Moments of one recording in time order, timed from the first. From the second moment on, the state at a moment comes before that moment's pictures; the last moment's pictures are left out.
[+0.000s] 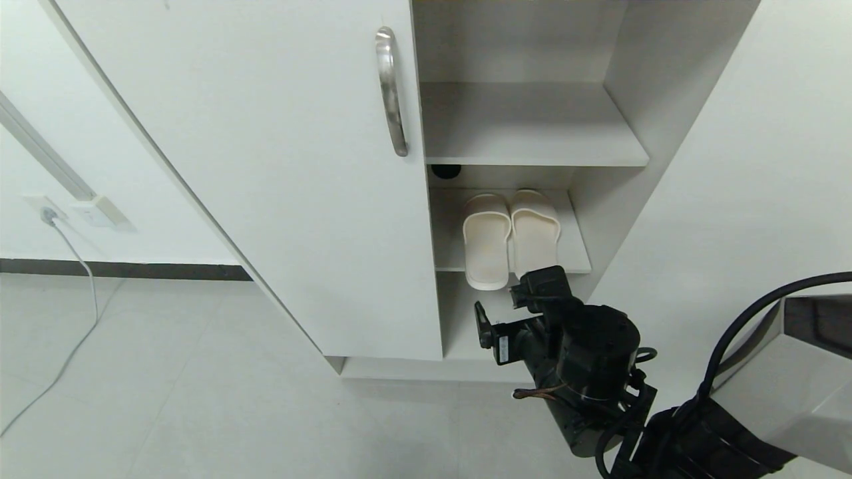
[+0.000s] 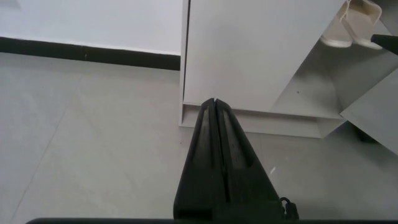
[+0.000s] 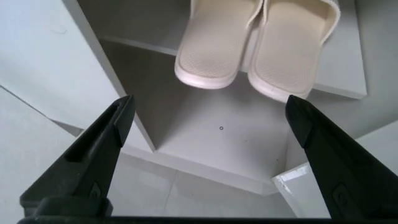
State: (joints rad) left arm 0.00 0.00 0.00 0.00 0.03 -0.09; right arm 0.85 2.08 -0.75 -1.36 -0.62 -0.06
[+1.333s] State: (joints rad) left arm 0.00 0.00 0.00 0.00 0.02 -0.09; right arm 0.85 2.09 -0.74 -1.35 -0.62 -0.07
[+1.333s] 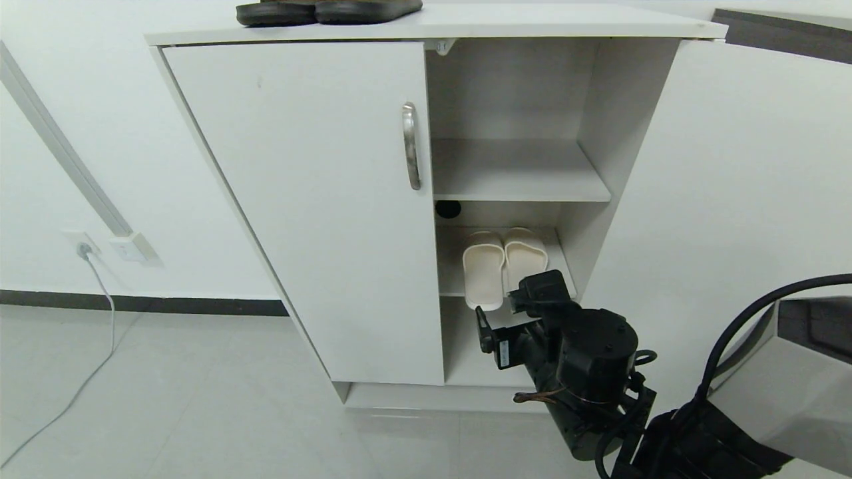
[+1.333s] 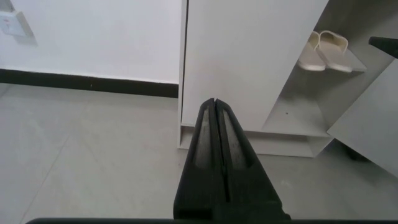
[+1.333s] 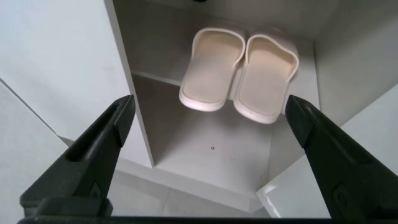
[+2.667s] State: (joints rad) left arm 0.00 0.00 0.00 0.00 0.02 -0.09; right arm 0.85 2.10 -0.73 -1.36 -0.62 -0.07
